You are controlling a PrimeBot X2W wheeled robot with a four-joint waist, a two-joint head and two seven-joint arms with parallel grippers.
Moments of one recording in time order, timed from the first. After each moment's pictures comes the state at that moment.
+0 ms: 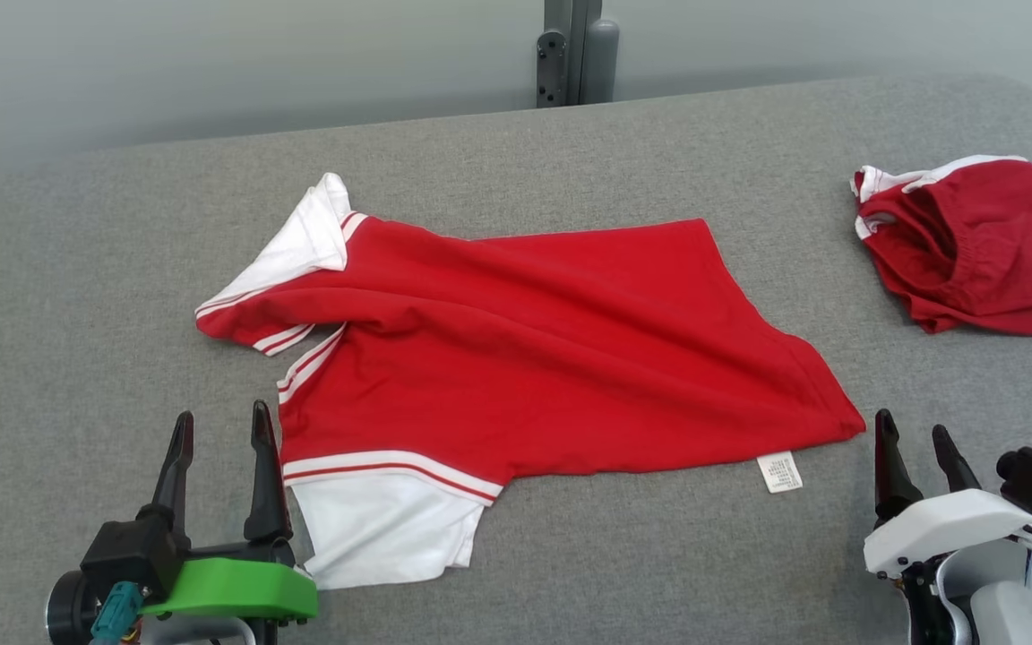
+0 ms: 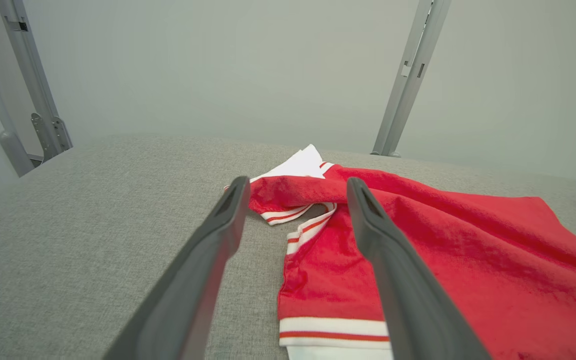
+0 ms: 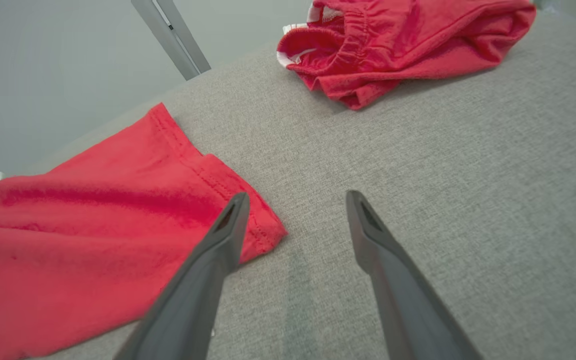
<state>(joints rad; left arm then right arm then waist) -0.01 0.05 -0.06 0.12 -0.25 0.01 -0.26 -0.13 -0.05 -0.17 0.42 0.38 0.13 -0.13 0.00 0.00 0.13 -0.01</state>
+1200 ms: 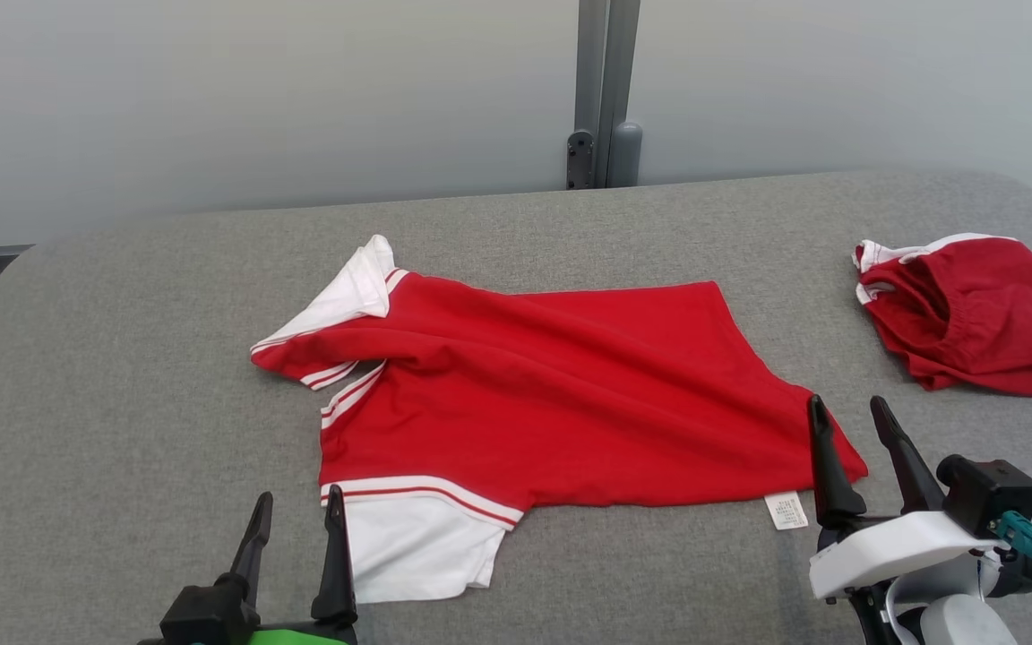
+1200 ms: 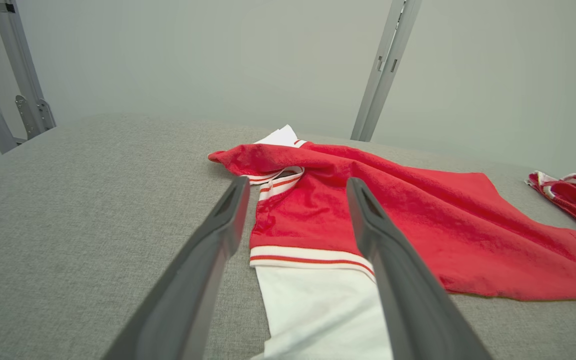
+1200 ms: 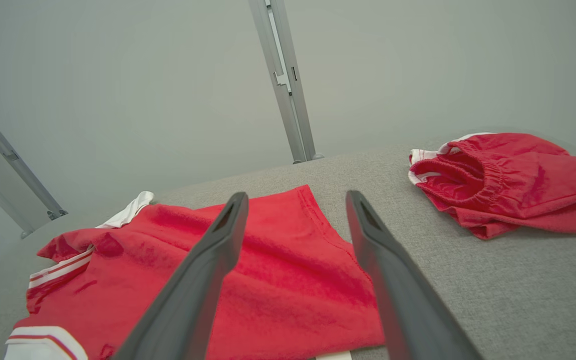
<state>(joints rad) 0.11 0.05 -0.18 0.14 -0.29 0.03 -0.26 -0.03 -0.05 0.00 0.18 0.29 0.13 -0.21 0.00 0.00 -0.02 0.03</state>
